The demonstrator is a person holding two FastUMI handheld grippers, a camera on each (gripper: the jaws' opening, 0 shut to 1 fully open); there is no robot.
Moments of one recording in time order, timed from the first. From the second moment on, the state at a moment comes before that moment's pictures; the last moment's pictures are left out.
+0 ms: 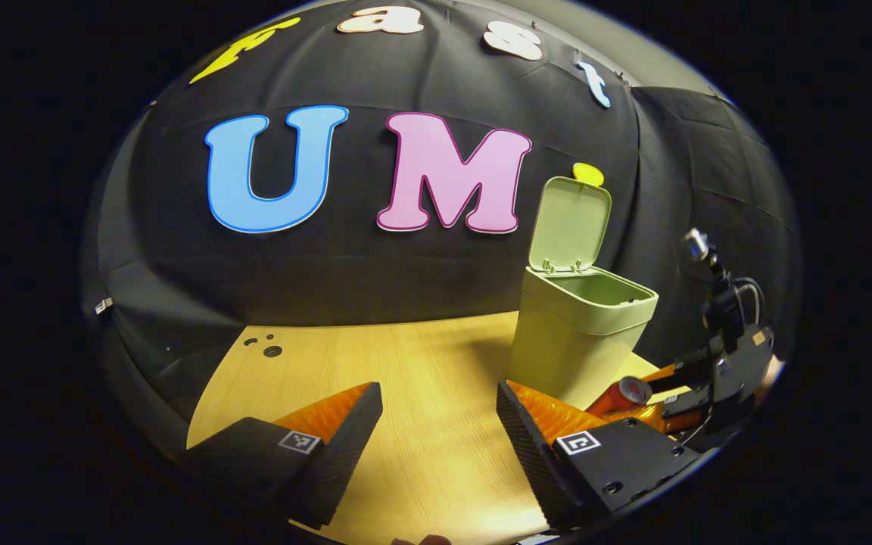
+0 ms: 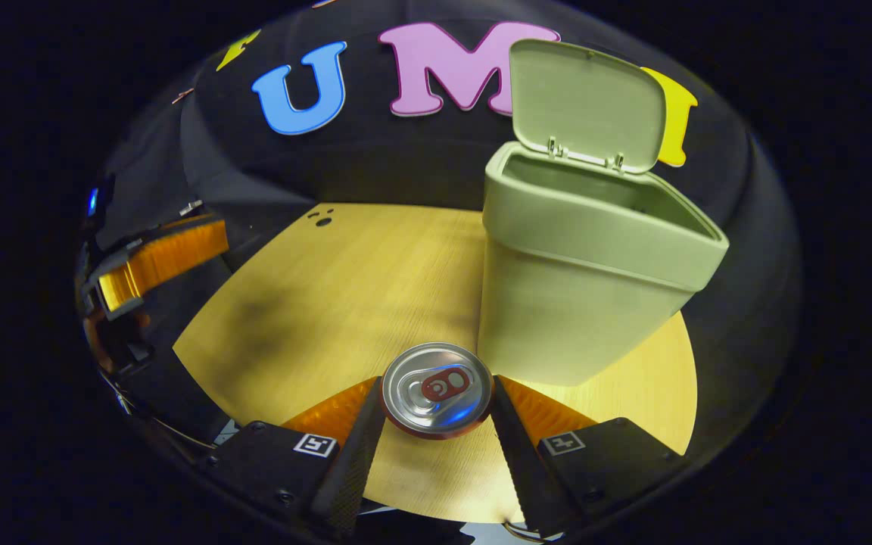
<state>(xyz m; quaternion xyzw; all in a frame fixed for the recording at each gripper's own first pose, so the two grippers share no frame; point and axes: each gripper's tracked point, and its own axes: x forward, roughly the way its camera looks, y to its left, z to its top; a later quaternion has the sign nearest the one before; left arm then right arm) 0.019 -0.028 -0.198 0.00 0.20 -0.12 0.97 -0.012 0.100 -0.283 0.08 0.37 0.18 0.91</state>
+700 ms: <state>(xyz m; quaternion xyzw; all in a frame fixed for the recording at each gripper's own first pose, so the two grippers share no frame) 0.014 -0.024 -0.195 -0.01 0.19 -0.15 0.97 0.087 0.011 -0.122 0.12 0.20 0.08 0.97</state>
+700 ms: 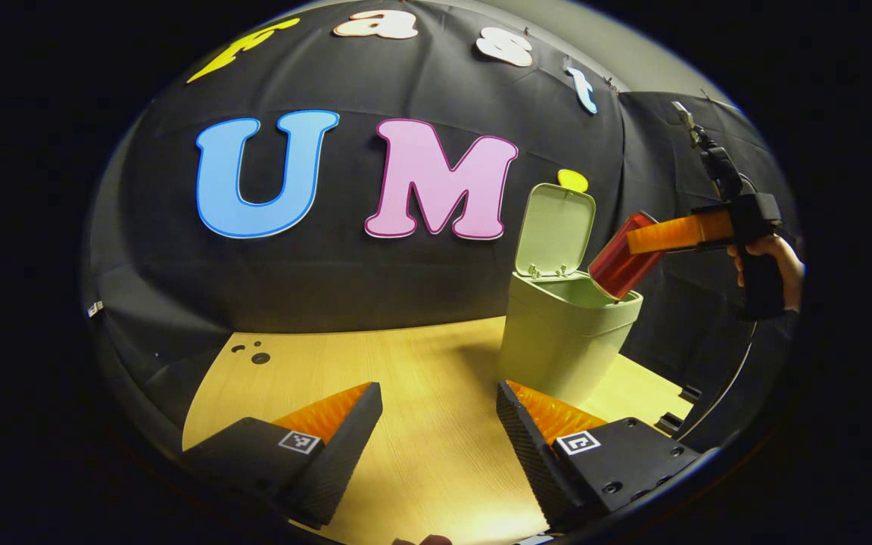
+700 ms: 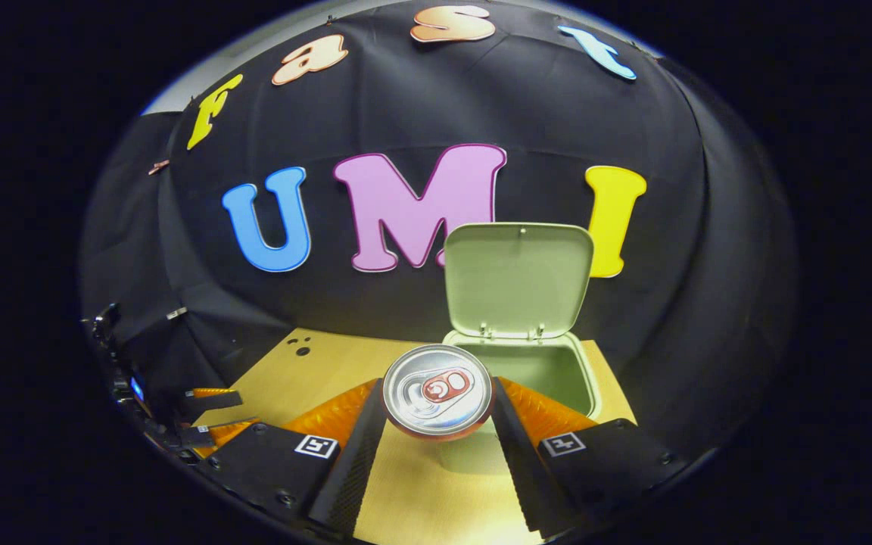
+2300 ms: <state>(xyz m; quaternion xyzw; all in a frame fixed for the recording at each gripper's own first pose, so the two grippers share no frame) 0.022 0.004 -0.226 -0.01 0.22 -0.07 0.97 0.142 0.019 -0.238 0.13 0.32 0.08 0.93</state>
